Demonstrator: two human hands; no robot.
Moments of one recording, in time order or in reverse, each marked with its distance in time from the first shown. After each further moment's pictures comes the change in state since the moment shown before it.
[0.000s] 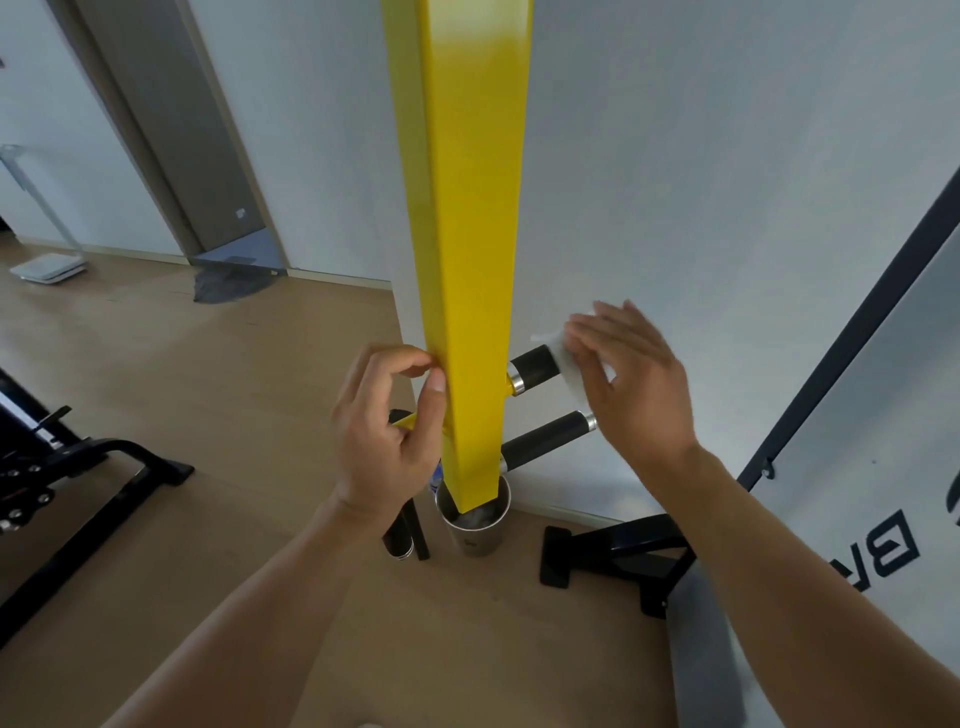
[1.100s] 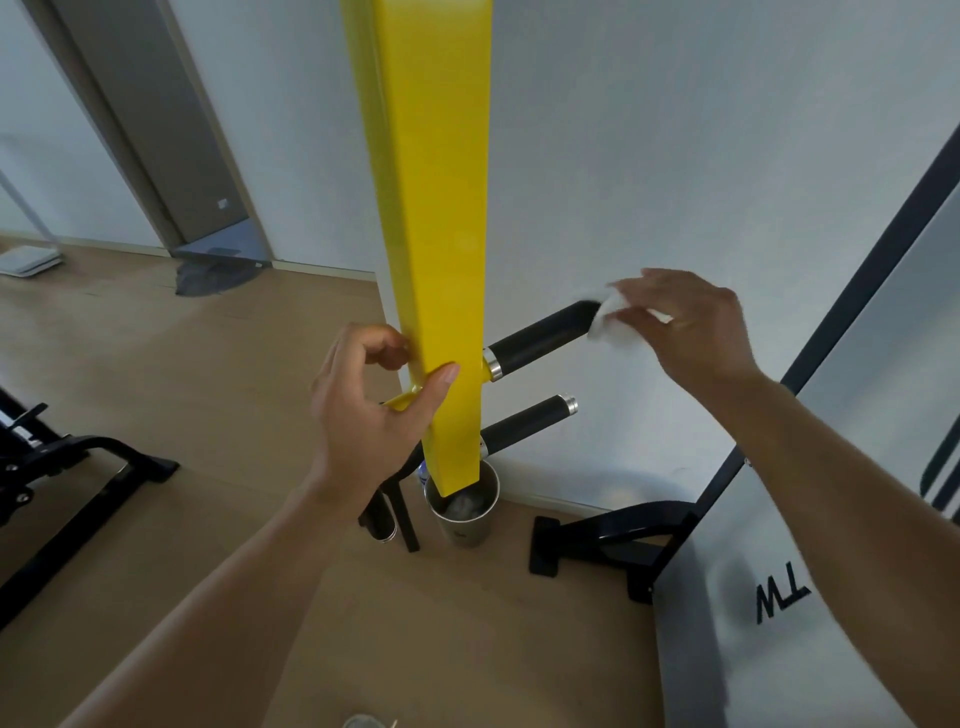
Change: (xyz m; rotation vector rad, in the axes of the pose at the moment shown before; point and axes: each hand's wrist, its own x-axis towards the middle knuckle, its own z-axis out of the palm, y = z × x) left_hand 0.006 -0.008 0.004 0.059 -0.053 -0.080; right_hand 0.034 0.060 -0.044 0.110 -0.127 0.099
